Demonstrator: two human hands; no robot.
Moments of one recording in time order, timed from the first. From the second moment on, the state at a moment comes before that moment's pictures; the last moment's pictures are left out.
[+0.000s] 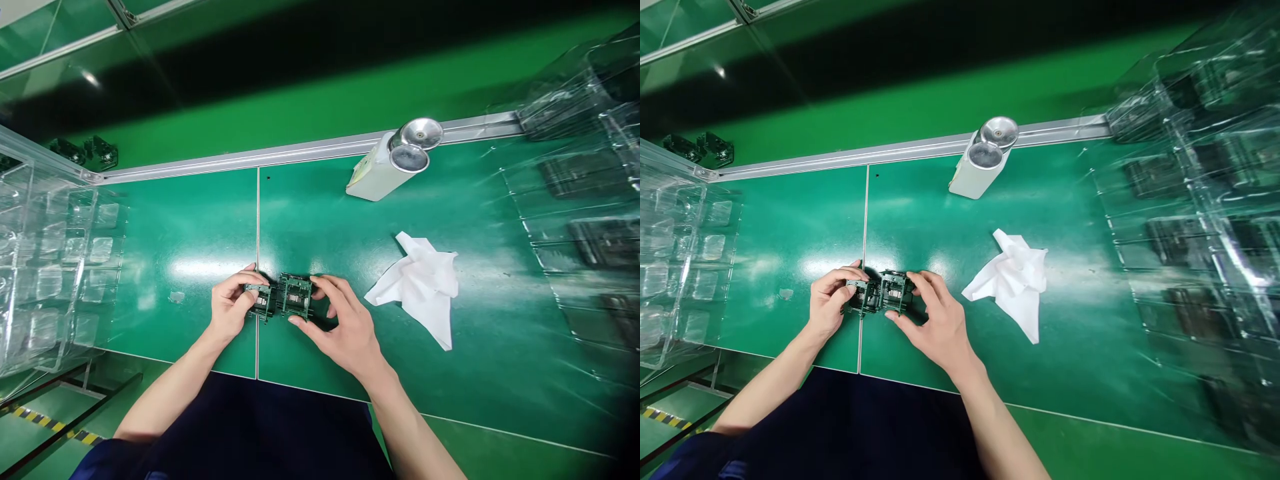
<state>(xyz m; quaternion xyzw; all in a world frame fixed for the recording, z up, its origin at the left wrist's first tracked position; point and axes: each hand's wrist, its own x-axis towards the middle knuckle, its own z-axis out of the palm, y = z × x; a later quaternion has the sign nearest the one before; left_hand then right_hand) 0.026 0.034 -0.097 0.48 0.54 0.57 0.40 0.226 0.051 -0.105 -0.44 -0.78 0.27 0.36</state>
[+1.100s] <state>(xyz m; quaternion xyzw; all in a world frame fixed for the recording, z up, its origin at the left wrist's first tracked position) 0.069 0.039 -0.020 0.44 0.50 0.51 0.55 0.230 0.034 -0.055 -0.42 -0.79 0.14 0.43</state>
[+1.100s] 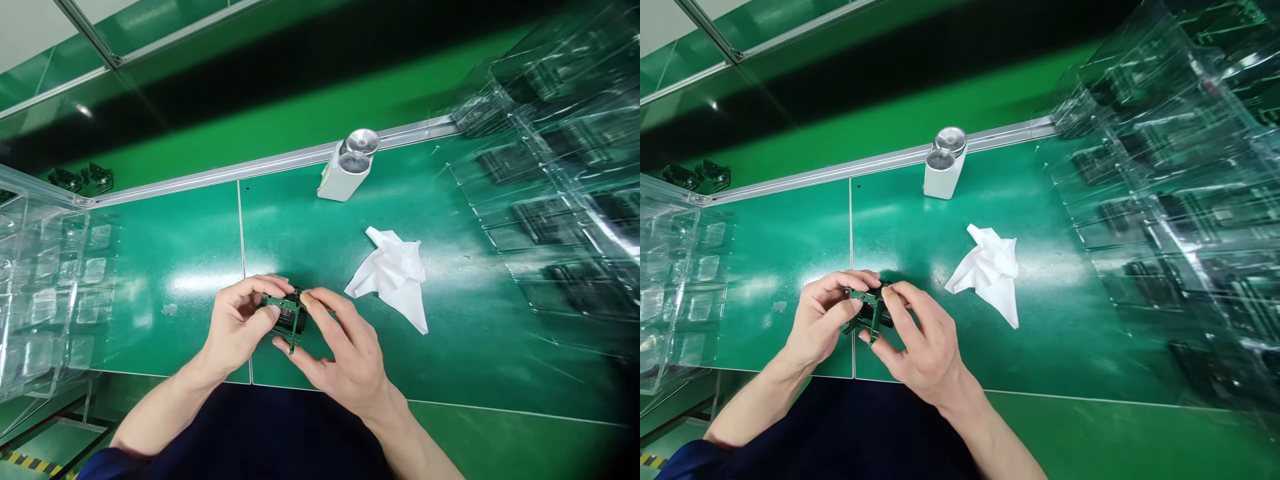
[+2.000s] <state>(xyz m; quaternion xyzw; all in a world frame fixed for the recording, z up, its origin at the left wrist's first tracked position) -0.002 0.038 -0.022 0.61 0.47 0.46 0.45 0.248 0.049 -0.068 -0.44 -0.79 0.20 0.38</state>
